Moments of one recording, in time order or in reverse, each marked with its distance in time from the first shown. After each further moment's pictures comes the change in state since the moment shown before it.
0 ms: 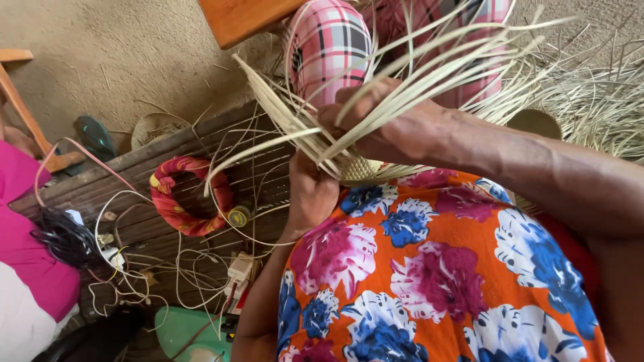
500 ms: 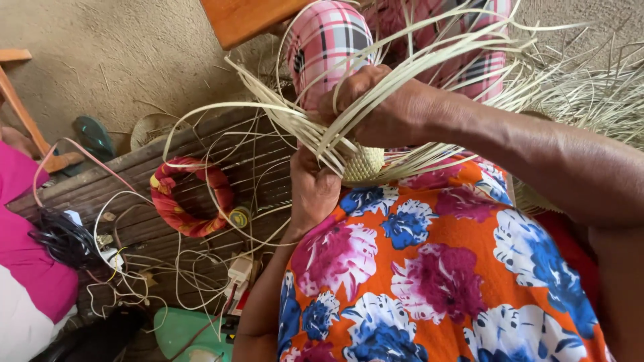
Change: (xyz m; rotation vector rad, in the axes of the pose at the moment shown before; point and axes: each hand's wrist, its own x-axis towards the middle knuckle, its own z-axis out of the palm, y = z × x) left_hand 0.001 -0.026 -0.006 -0.051 -0.004 -0.036; right_hand 0.032 0.015 0.005 -0.681 -0.153 -0.221
